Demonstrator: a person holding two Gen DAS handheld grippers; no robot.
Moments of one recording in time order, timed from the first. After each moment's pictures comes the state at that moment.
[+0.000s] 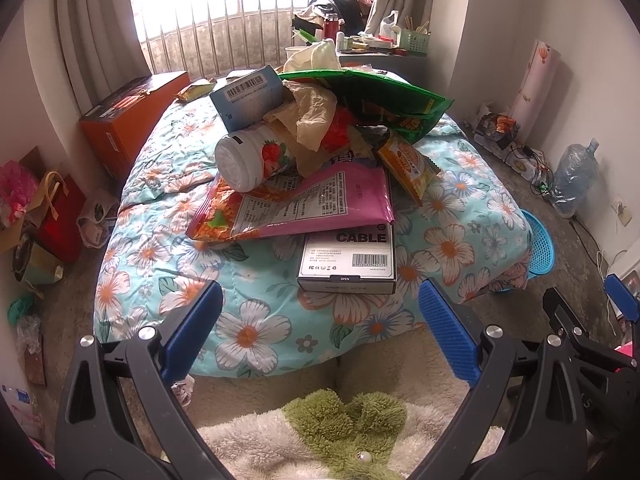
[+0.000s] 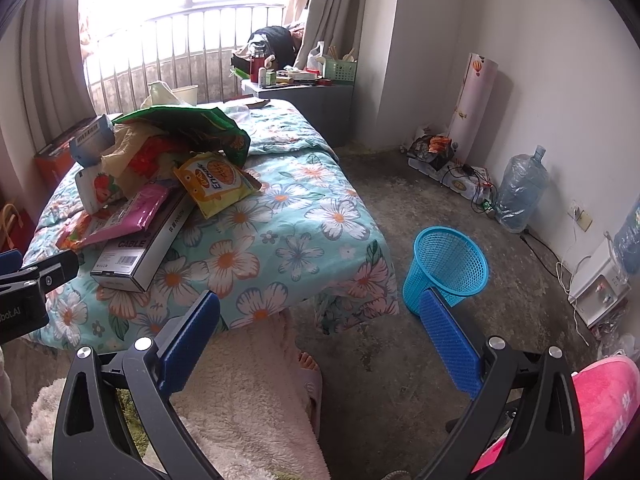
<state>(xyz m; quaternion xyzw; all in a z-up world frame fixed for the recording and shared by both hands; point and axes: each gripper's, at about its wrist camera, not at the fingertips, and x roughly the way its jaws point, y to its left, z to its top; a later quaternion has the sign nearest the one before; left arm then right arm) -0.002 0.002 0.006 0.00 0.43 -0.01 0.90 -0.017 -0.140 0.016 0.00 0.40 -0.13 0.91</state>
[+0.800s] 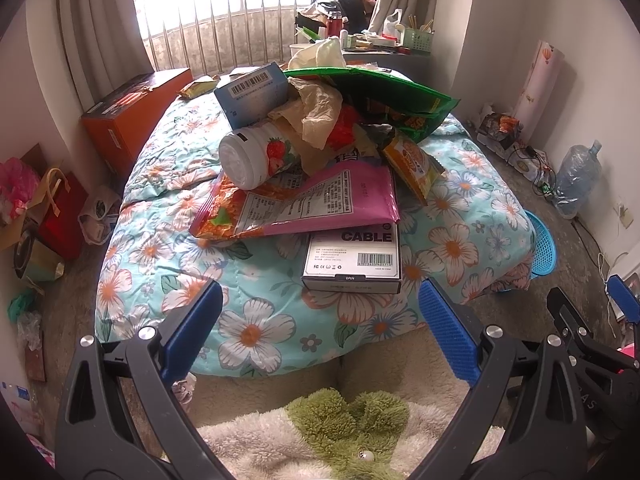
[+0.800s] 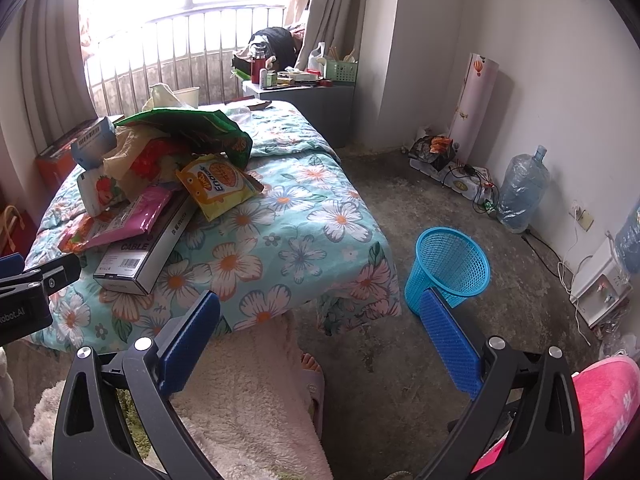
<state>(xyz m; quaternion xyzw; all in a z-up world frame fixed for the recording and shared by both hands) -0.002 0.004 0.006 0.00 0.43 -0.01 0.90 -0.016 -0.139 0.018 0.00 0.40 -0.13 0.91</state>
